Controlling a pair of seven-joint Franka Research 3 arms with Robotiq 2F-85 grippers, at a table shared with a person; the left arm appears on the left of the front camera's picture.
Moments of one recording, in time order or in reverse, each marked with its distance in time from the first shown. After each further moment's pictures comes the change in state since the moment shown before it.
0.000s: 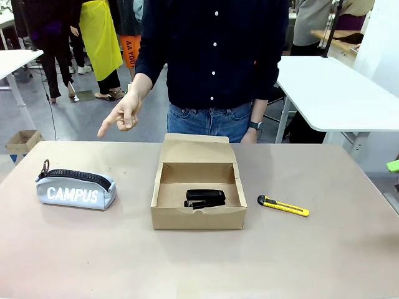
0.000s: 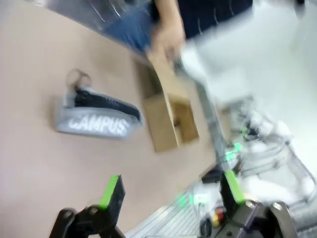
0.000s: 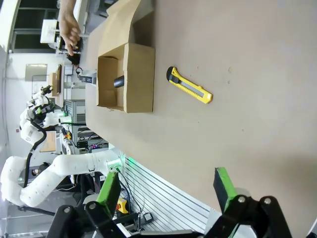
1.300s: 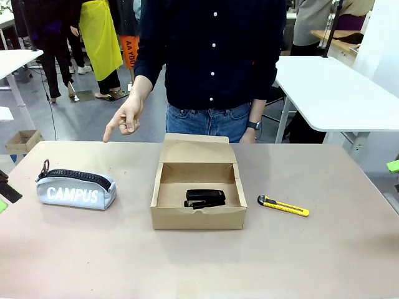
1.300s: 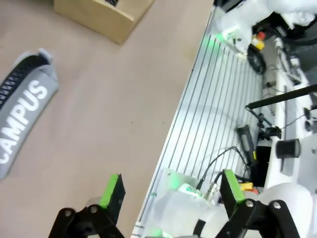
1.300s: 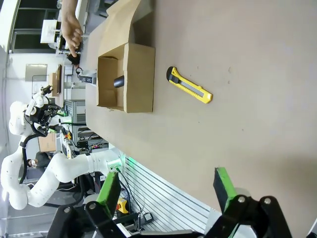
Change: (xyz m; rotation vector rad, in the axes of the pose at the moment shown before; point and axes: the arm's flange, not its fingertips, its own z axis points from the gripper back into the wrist) left arm -0.010 -0.075 -0.151 0.013 0.822 -0.650; right arm 0.000 0.000 0.000 0.000 0.000 -0.001
